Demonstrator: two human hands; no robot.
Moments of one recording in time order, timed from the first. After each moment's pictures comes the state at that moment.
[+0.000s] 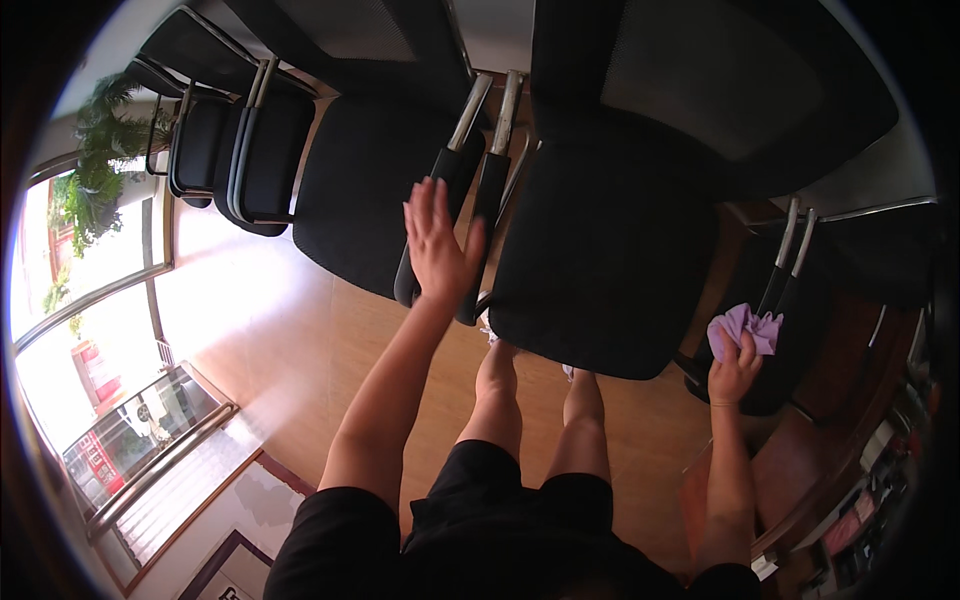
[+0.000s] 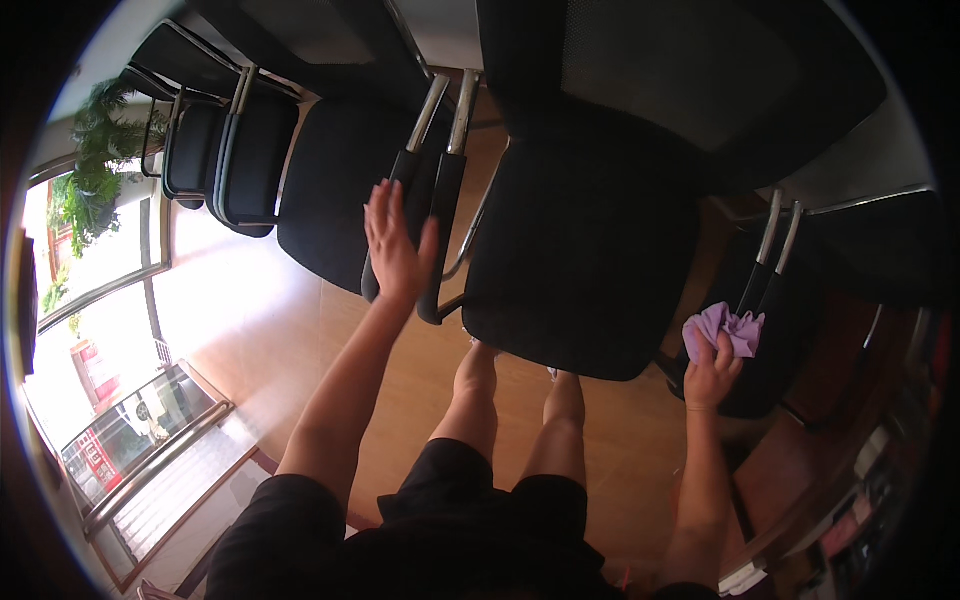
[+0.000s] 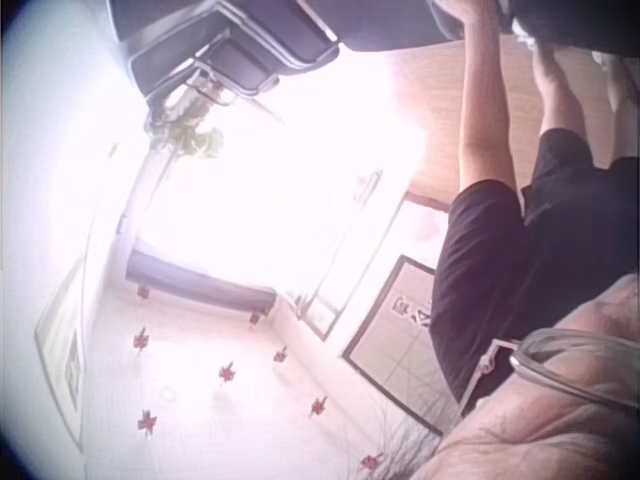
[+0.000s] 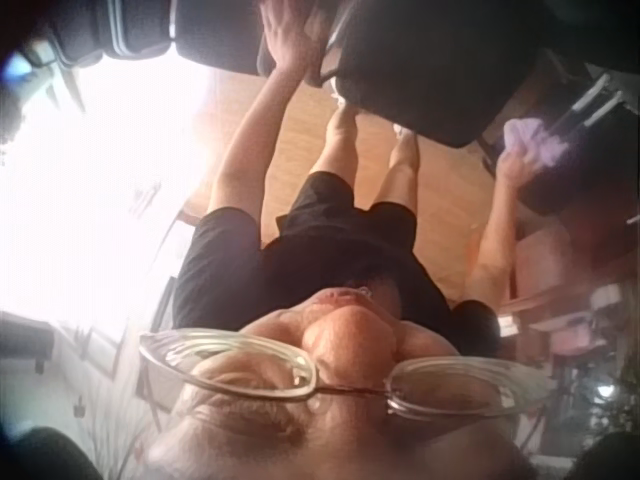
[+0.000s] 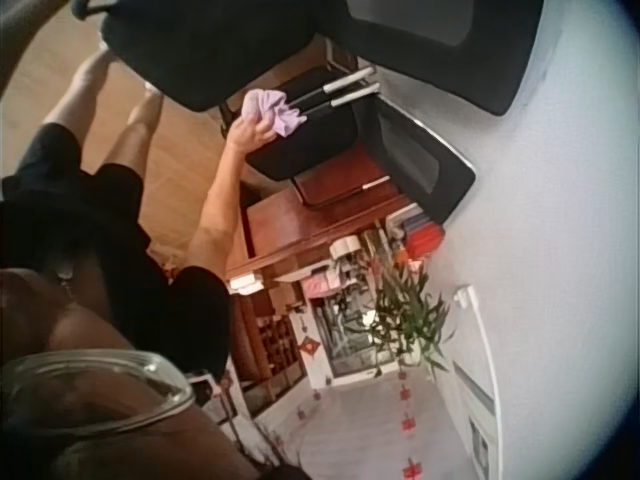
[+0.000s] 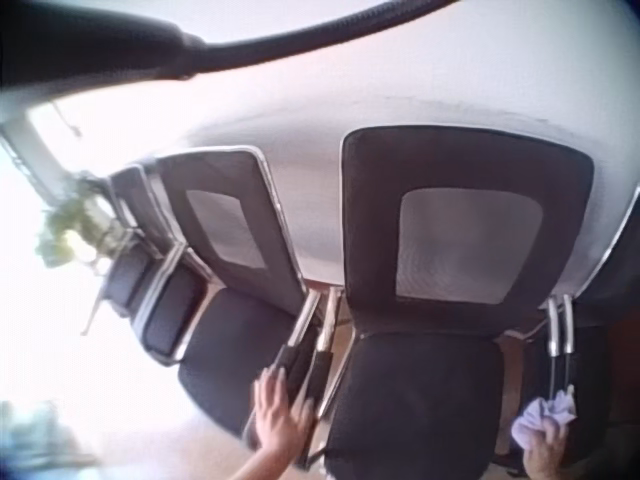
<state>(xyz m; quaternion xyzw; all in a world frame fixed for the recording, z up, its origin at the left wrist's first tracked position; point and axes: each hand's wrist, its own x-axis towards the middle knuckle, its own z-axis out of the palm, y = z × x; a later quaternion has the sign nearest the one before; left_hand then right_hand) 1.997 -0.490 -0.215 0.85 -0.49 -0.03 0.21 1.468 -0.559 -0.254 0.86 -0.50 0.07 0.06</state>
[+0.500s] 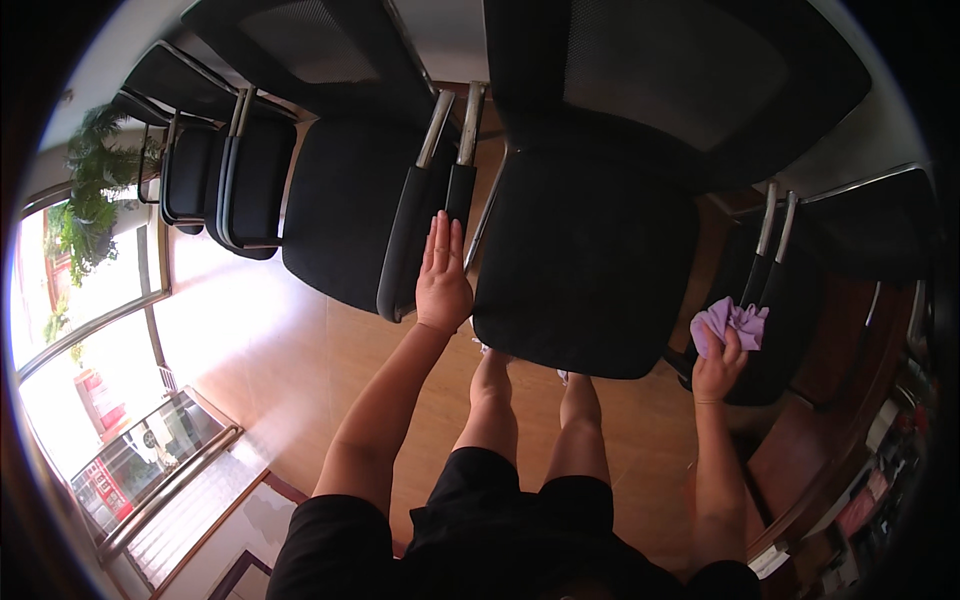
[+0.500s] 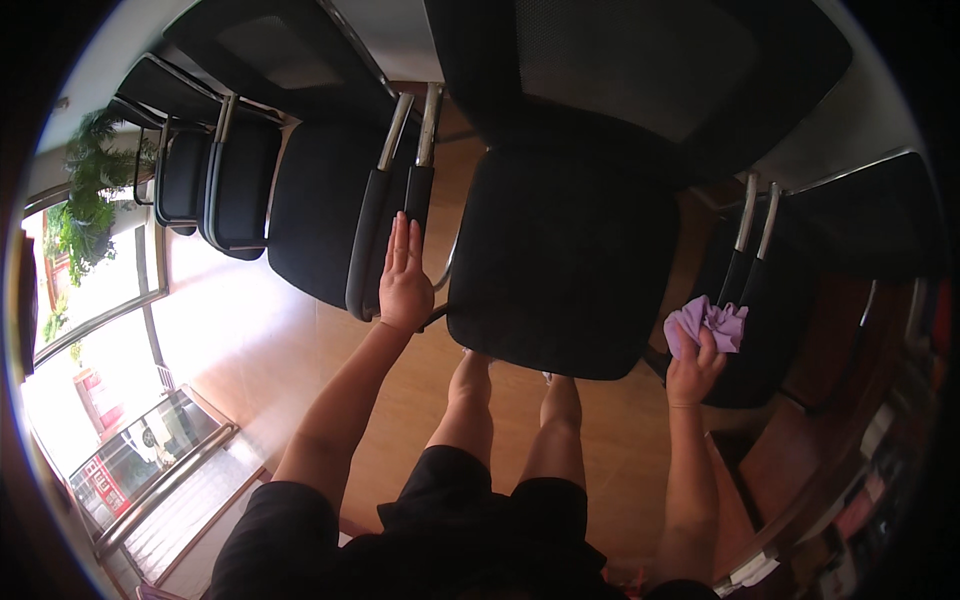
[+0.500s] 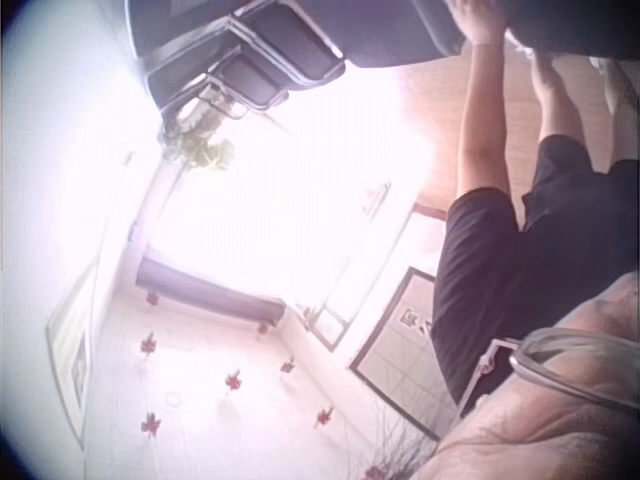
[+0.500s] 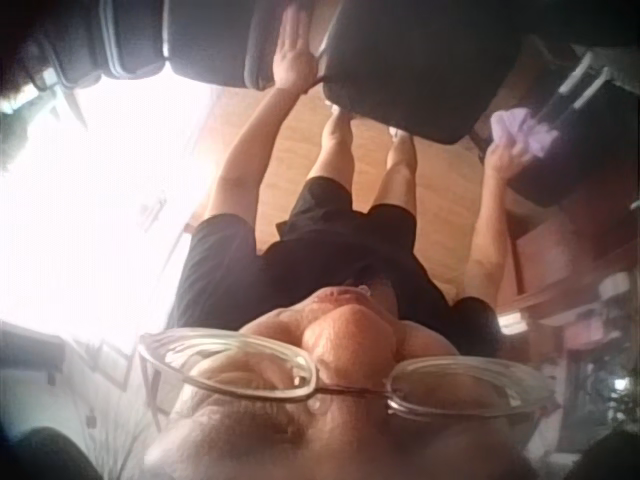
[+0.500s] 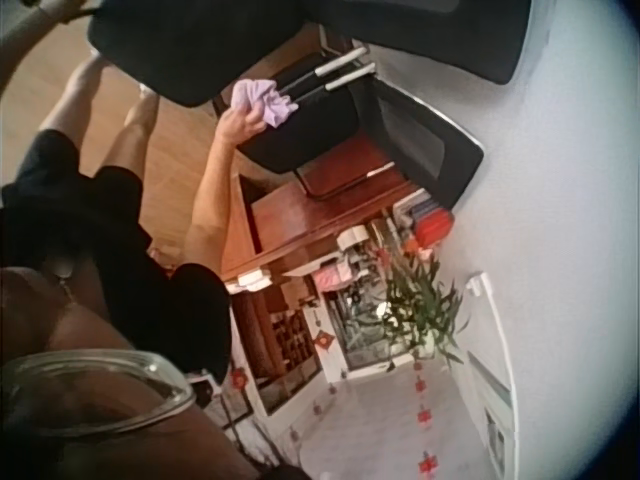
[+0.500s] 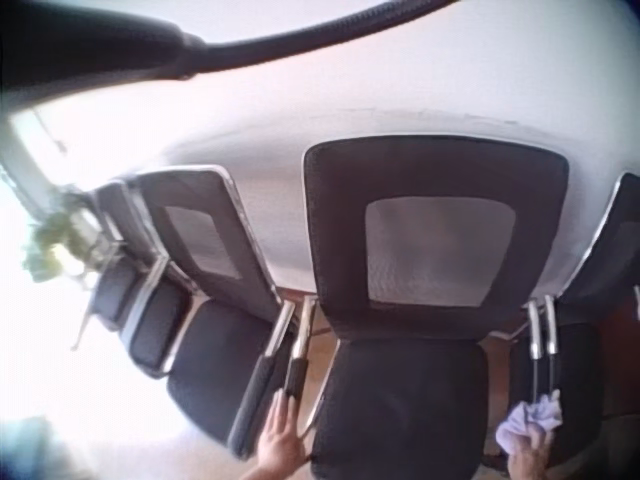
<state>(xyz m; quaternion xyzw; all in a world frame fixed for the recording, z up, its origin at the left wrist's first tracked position) 1.966 -0.471 -0.236 0.79 -0.60 -0.09 0.13 1.475 -0.548 -0.259 0.84 -0.53 0.11 0.04</state>
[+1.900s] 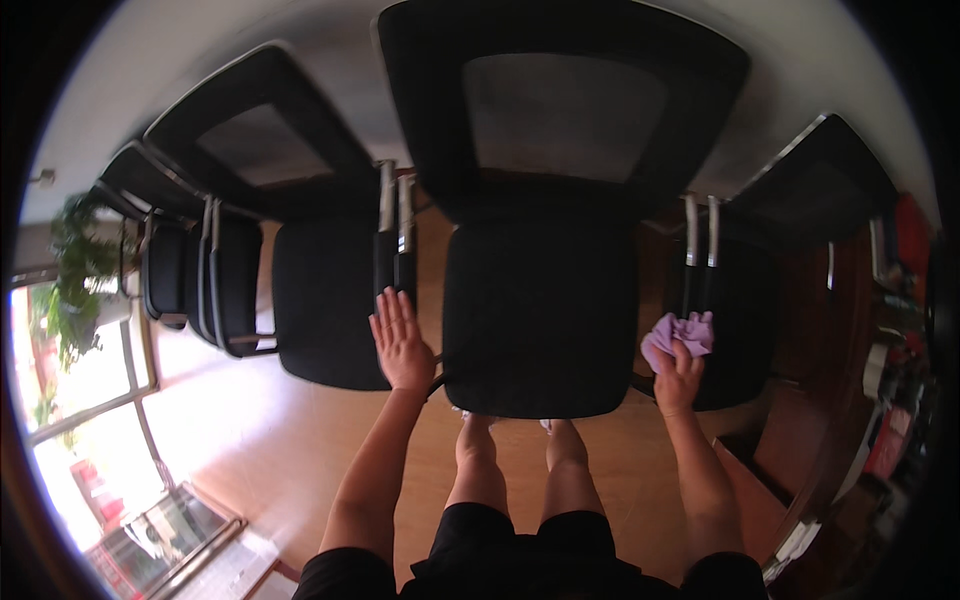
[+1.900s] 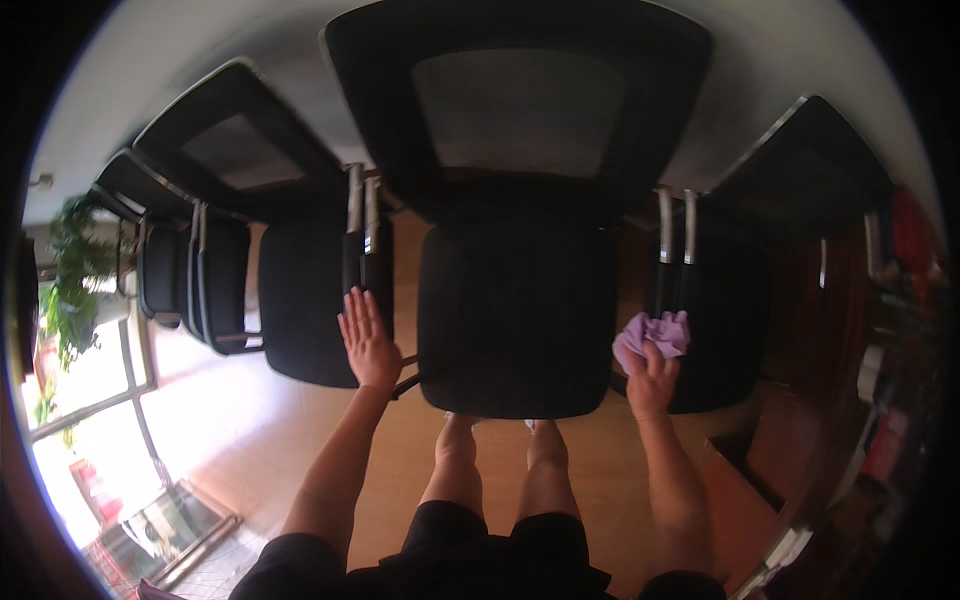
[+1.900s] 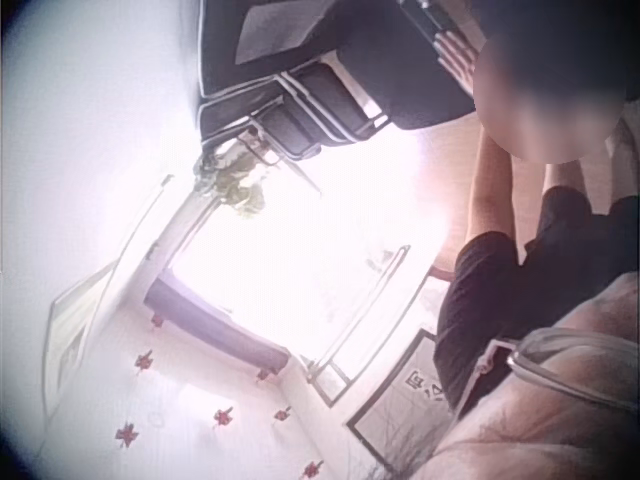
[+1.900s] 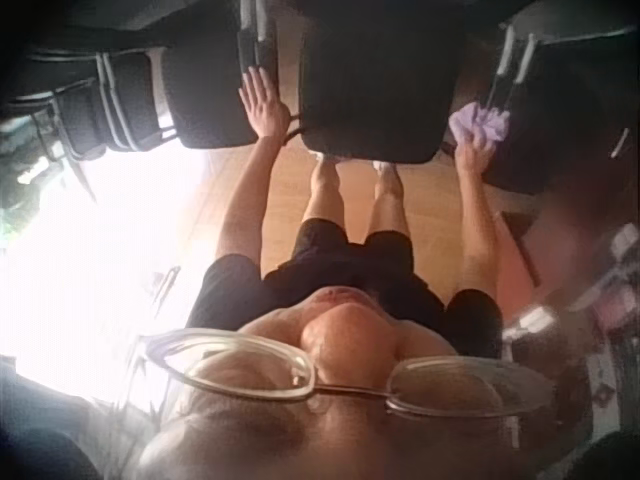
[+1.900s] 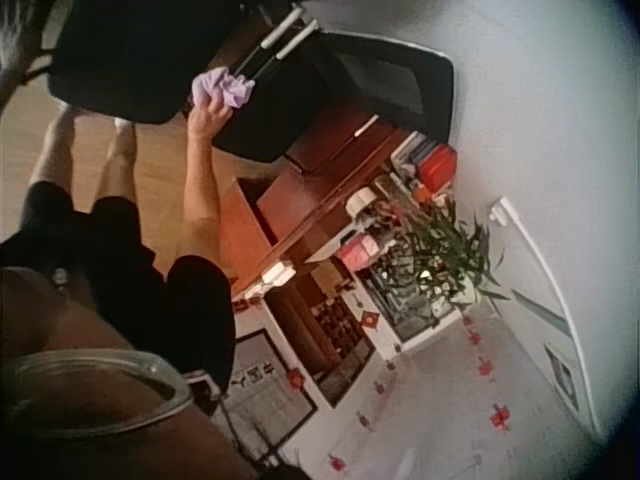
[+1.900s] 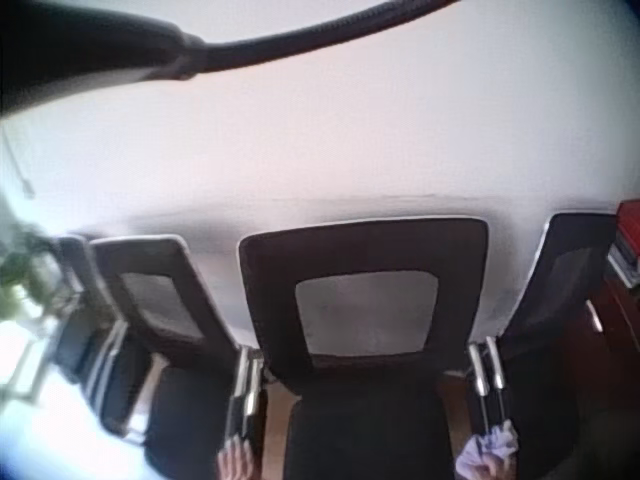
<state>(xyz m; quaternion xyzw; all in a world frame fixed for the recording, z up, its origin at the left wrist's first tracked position) 1.963 -0.483 -0.228 0.83 -0.56 -0.02 0.04 1.492 -0.554 -0.253 0.85 -0.51 0.15 0.05</state>
